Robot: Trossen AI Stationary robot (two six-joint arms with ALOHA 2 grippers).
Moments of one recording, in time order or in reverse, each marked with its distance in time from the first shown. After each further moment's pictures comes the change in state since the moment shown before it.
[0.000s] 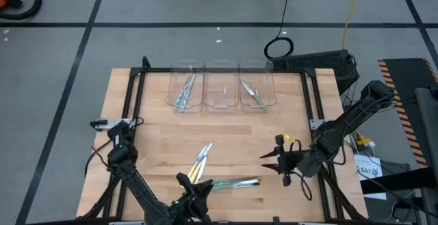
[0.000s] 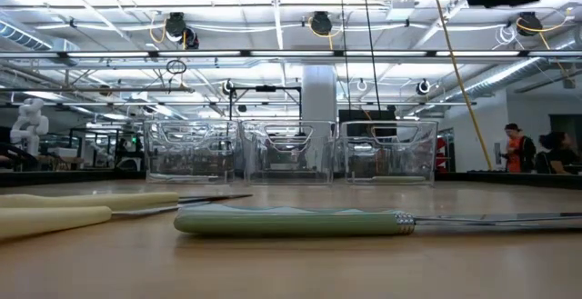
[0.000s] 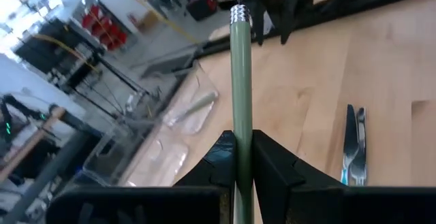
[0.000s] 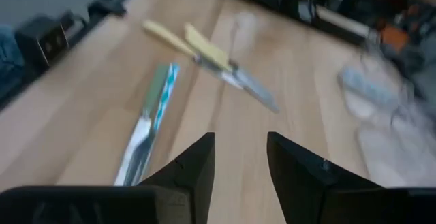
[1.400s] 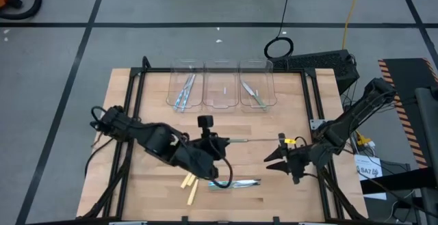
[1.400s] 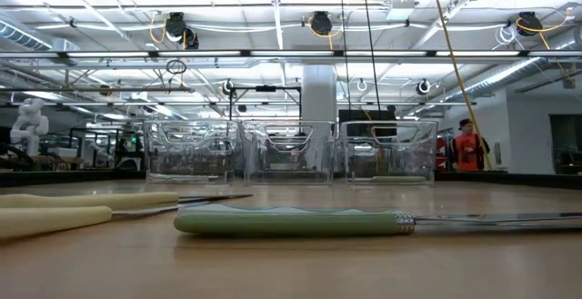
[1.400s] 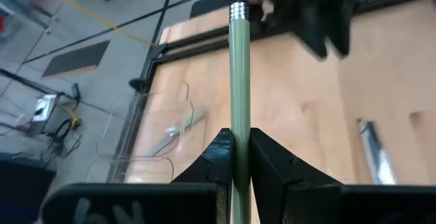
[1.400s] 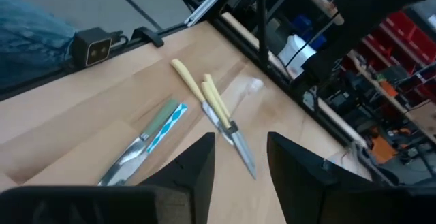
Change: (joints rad) left arm 0.394 -0.380 -0.061 0.451 0.558 0.904; right arm -0.016 -0.152 0.000 0.051 -0.148 -0.475
